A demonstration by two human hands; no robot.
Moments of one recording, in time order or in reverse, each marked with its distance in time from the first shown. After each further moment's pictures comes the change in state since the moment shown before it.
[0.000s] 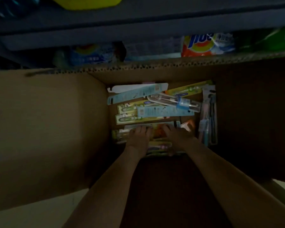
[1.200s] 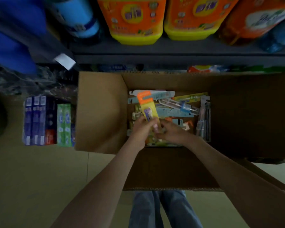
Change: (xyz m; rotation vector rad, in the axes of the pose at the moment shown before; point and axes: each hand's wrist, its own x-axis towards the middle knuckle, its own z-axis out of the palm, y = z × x) left_hand -0.116 -0.022 -0.095 -1.925 0.237 -0.390; right_hand -0.093 -0.100 -0.088 0.680 0.055 -0.140
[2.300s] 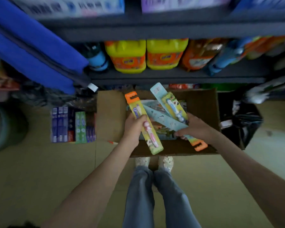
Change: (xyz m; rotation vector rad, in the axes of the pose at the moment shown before) left_hand -0.192 0.112 0.014 -0.038 0.088 0.042; right_hand -0.236 -0.096 -0.092 0.242 0.218 0.221
